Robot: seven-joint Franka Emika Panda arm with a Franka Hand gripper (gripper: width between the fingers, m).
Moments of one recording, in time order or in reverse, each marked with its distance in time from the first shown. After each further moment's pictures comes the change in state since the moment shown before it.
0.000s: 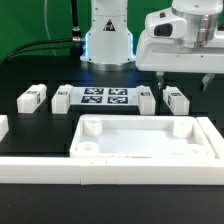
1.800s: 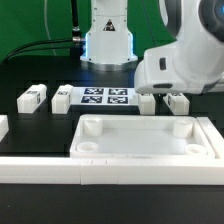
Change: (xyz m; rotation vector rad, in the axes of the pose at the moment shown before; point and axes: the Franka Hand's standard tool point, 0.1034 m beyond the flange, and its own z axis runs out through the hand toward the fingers) arm 0.009 -0.002 0.016 0.070 -0.704 -0.092
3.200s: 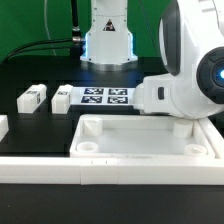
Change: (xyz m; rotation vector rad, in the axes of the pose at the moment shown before) arm 0.014 0.002 0.025 -0.004 -0.069 0.017
